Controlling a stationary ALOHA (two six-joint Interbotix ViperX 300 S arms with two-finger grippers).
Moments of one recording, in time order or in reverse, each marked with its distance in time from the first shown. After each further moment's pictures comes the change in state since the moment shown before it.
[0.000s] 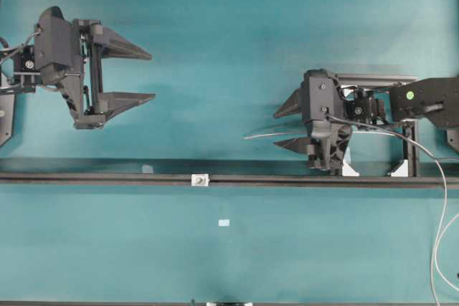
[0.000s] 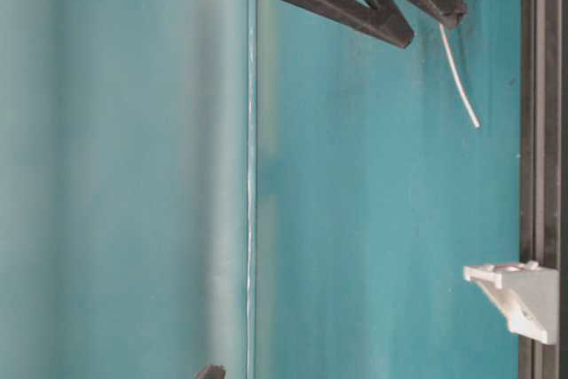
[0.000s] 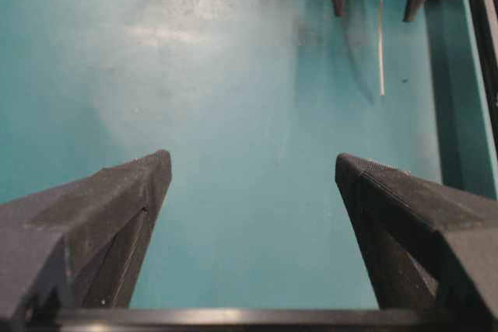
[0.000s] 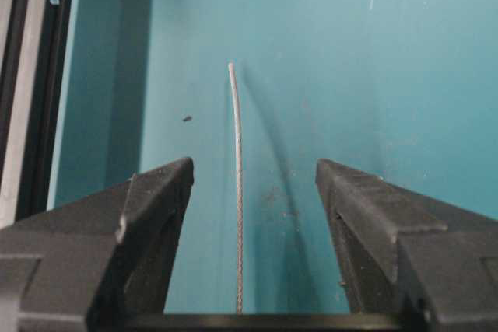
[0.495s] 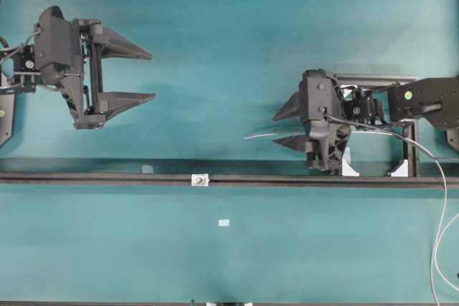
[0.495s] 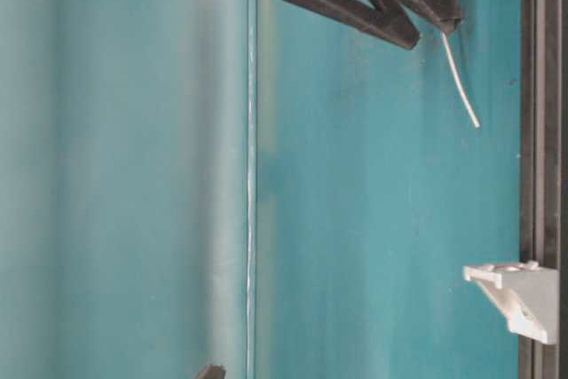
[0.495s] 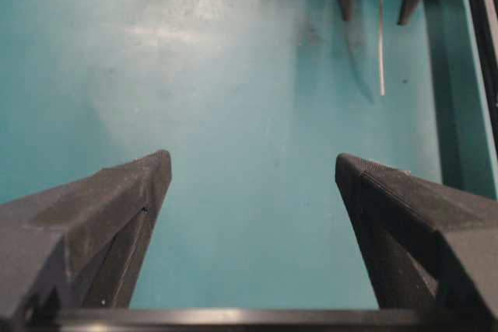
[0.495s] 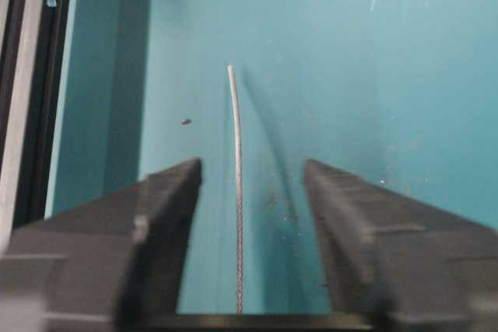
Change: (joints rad) left arm 0.000 0.000 0.002 0.000 0.002 -0.002; right arm -0.002 0.005 -0.006 0.002 0.009 0.002
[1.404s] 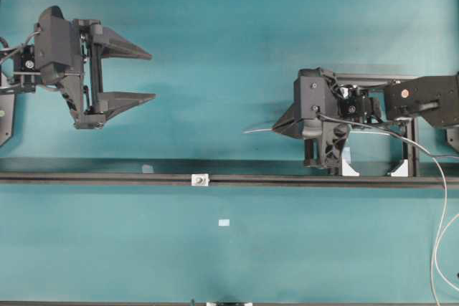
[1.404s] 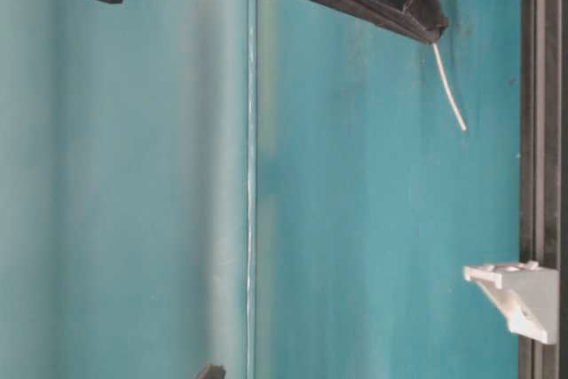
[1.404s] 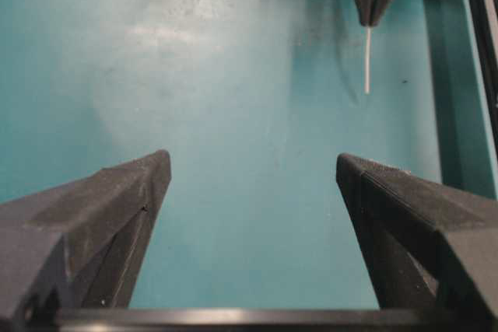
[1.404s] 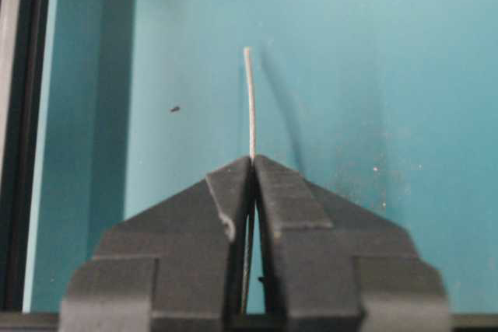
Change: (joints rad) left arm 0.000 0.000 -0.002 0.000 -0.002 -0.003; right arm -0.006 0.002 -0.028 0.002 0.077 -0.002
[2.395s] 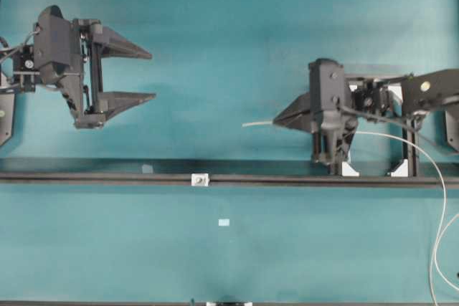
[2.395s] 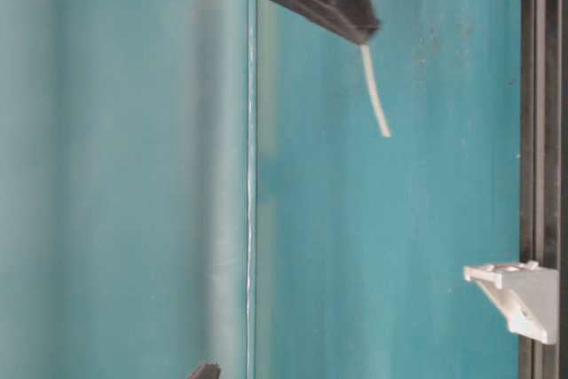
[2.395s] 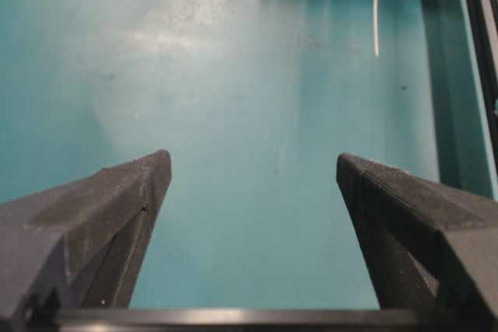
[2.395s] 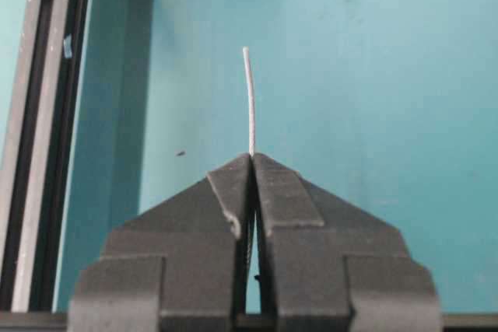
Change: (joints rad) left arm 0.000 -0.006 -0.006 0.000 0.000 -0.002; right arm -0.015 -0.147 0.032 -0.005 0.005 -0.014
